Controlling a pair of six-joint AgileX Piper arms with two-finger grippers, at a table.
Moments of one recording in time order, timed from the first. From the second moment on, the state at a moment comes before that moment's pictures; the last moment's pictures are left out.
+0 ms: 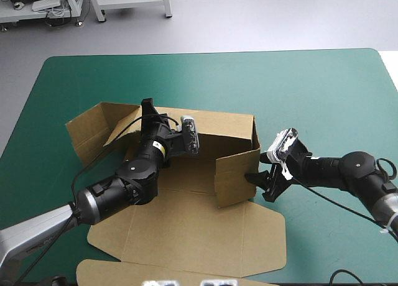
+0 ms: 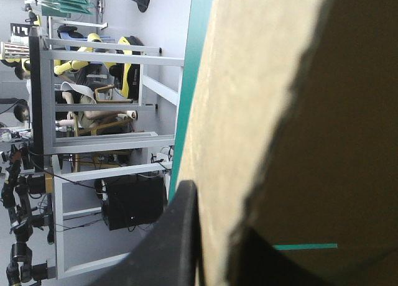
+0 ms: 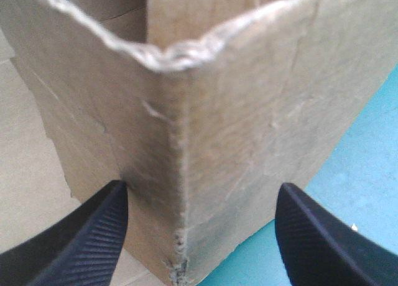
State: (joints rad) left arm -0.89 1.41 -0.99 1.29 0.73 -0.24; right arm 0.14 1.24 -0.71 1.14 0.79 -1.52
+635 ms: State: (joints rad) left arm -0.89 1.48 -1.10 1.23 0.77 -0.24; right arm 0.14 1.24 -0.72 1.17 0.73 -1.50
